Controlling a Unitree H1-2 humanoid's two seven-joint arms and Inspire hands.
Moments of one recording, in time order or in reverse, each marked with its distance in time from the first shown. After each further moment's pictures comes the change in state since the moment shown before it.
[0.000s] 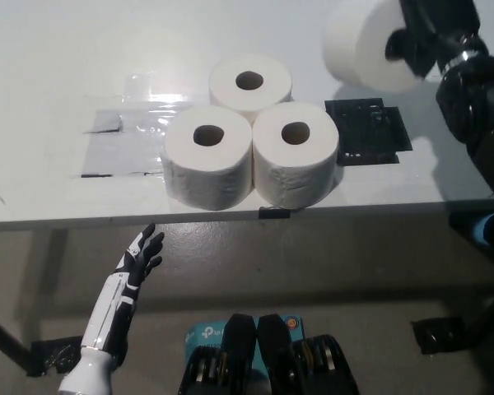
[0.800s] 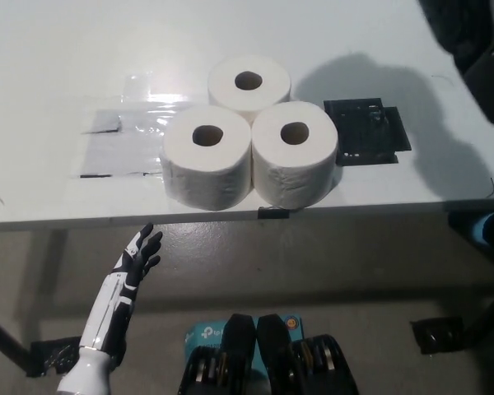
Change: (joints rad) left_arm 0.001 0.000 0.003 -0.001 -0.001 -0.005 0.000; right_arm -0.110 0.023 -0.033 -0.305 -0.032 -0.042 0.179
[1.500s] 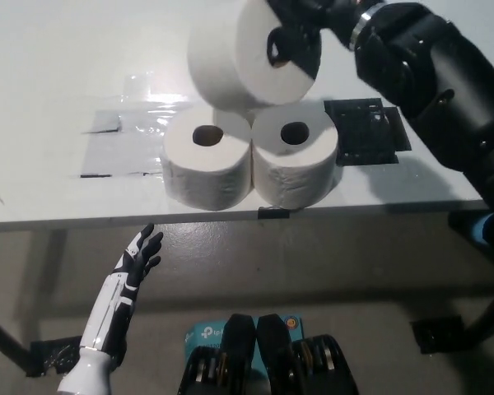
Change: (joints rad) left_arm 0.000 0.001 -0.002 0.000 0.001 -0.001 -0.001; right_arm 0.052 0.079 0.052 -0.018 0.063 -0.085 0.445
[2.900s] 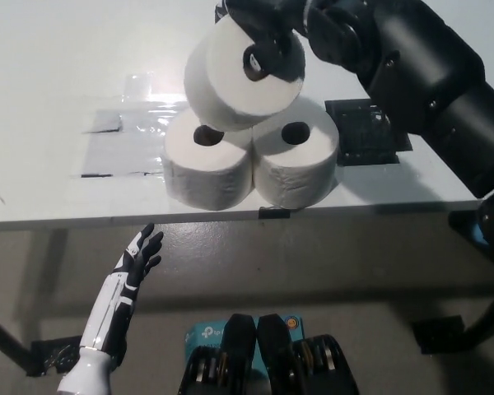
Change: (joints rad) left_arm 0.000 0.001 0.000 -0.002 -0.001 0.002 -0.001; right_arm -0.182 0.081 0.092 0.194 -0.040 0.089 0.360
